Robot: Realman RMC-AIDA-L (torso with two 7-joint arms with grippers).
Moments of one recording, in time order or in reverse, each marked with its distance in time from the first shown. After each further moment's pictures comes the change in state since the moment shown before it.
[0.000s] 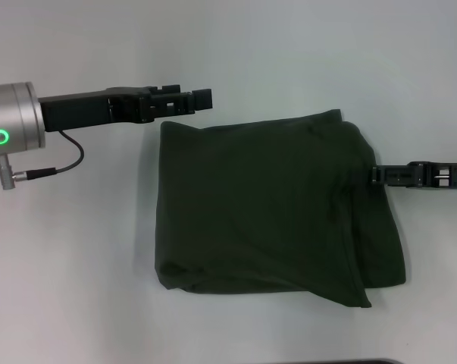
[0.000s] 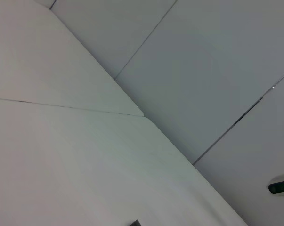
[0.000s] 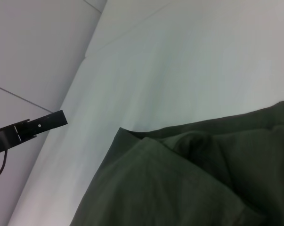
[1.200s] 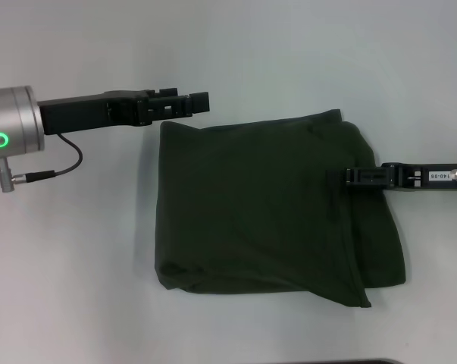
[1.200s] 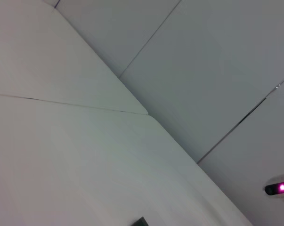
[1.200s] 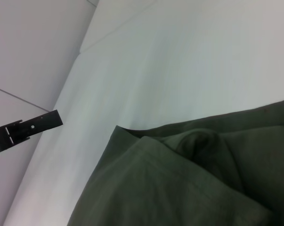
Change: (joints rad) left arm -0.002 0.007 -0.001 0.027 0.000 -0.011 0.014; right arm 0.029 0.033 -0.023 0.031 0.001 0.074 0.012
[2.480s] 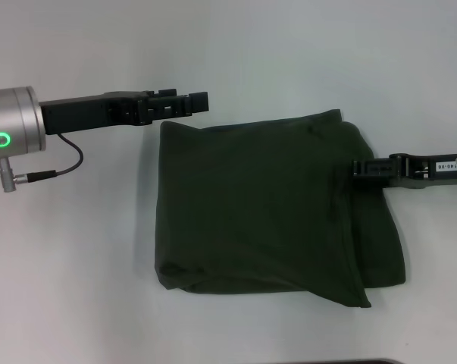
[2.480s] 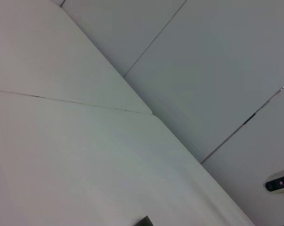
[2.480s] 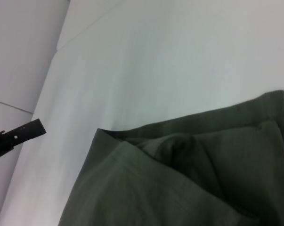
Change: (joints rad) left arm -0.008 0.004 0.000 0.022 0.000 -0.016 0.000; right arm 0.014 -0.019 -0.064 -0.037 0.001 0.009 0.146
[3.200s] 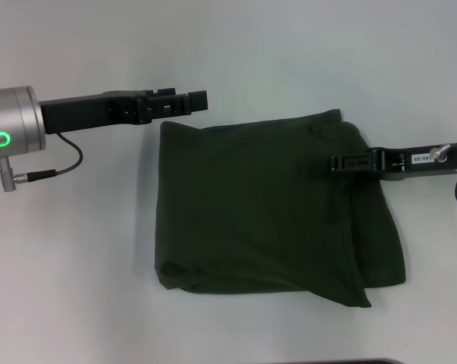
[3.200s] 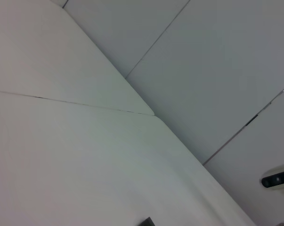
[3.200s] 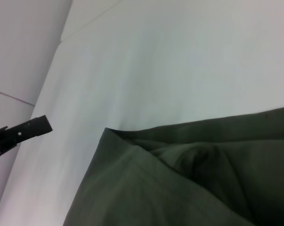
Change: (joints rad) left arm 0.000 0.000 -0.002 0.002 0.000 -0.008 0.000; right arm 0.049 0.025 -0.030 0.009 -0.001 0.044 0.005
